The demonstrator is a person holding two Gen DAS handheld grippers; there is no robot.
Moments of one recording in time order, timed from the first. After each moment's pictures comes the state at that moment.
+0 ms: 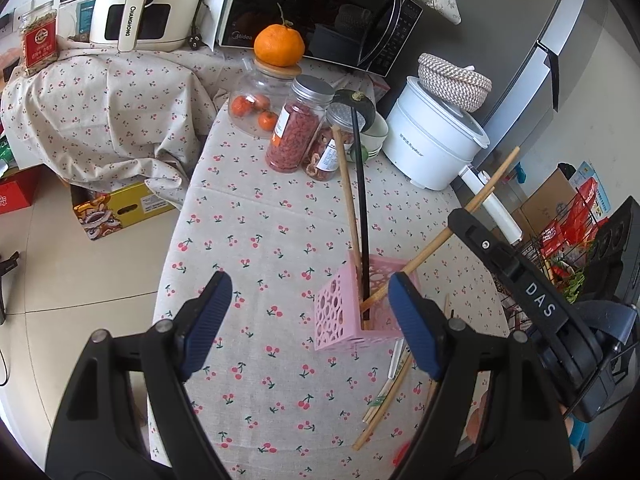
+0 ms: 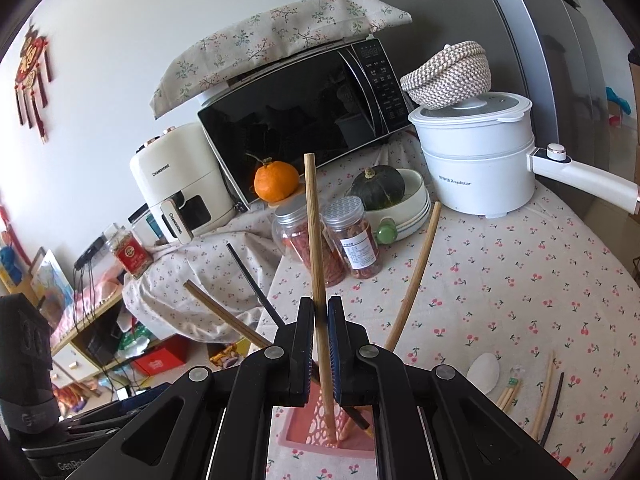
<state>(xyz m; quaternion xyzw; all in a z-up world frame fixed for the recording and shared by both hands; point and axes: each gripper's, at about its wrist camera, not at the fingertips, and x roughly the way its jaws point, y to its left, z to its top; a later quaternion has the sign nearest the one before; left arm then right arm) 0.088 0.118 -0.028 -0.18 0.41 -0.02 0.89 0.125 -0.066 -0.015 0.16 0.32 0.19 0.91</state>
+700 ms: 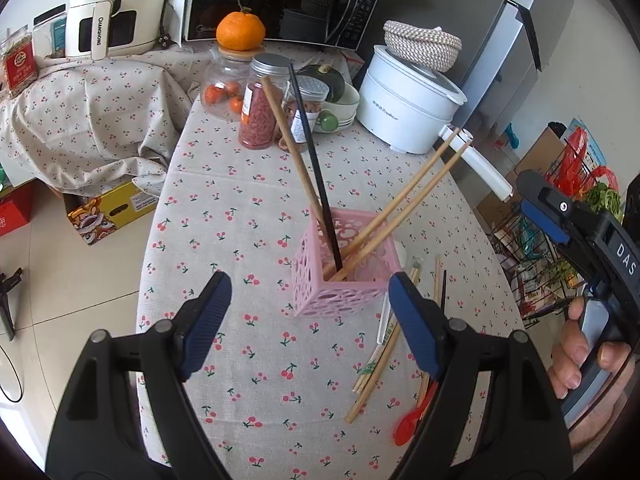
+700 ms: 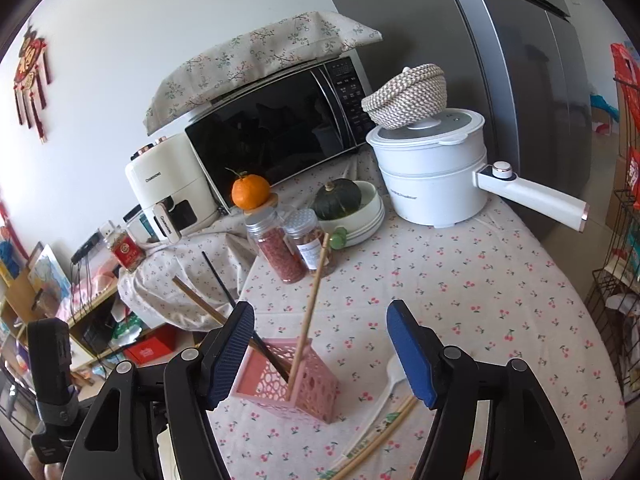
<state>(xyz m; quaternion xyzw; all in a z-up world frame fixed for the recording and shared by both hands) 0.066 0.073 -0.031 -0.12 0.43 -0.06 0.89 0.093 -0.157 0.017 0.14 0.34 0.17 0.92</state>
